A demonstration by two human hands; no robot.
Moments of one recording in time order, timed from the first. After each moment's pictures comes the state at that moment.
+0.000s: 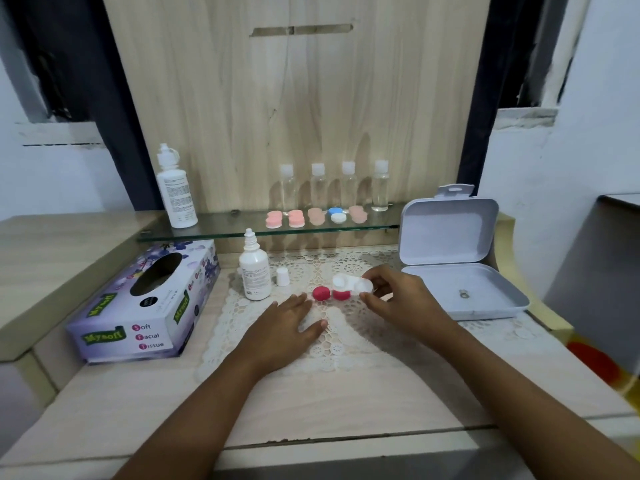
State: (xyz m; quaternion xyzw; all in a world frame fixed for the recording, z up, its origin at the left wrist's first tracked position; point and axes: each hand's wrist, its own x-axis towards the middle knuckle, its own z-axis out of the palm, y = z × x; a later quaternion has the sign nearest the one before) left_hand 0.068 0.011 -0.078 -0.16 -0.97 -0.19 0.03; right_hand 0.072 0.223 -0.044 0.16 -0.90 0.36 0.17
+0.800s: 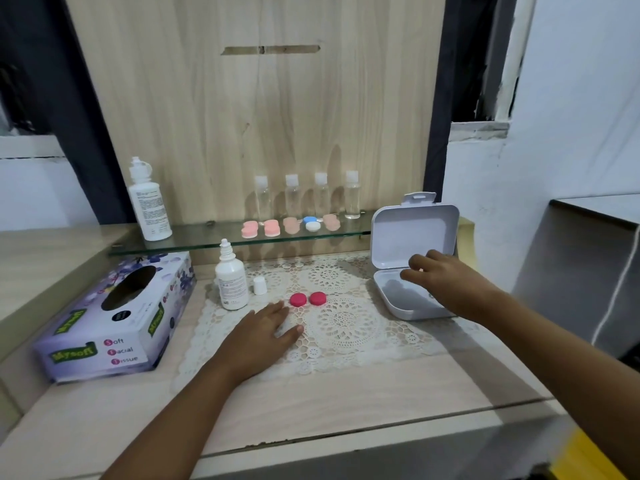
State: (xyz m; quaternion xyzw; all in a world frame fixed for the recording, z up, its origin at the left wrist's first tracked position) left_hand 0.071 0.013 -0.073 -0.16 -0.97 -0.18 0.02; right_hand 0.055 0.341 -0.029 0.26 -0.90 -0.17 0.29
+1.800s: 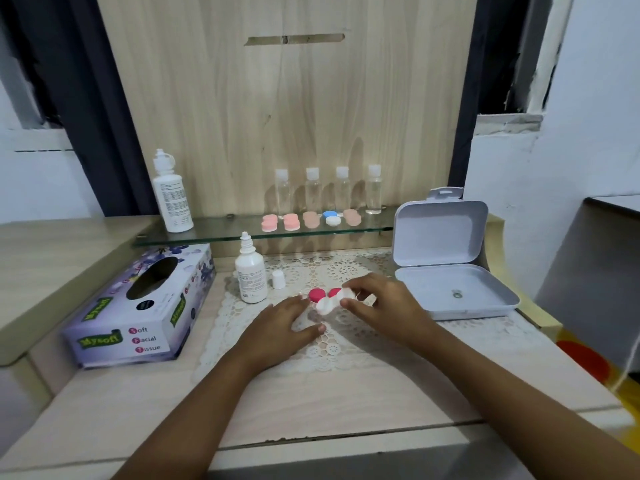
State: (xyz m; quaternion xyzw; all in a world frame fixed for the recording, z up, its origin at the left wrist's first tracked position) left_hand 0.071 0.009 -0.071 -0.17 -0.95 -0.25 0.04; right_hand 0.073 0.214 -0.050 0.23 -0.90 0.31 0.22
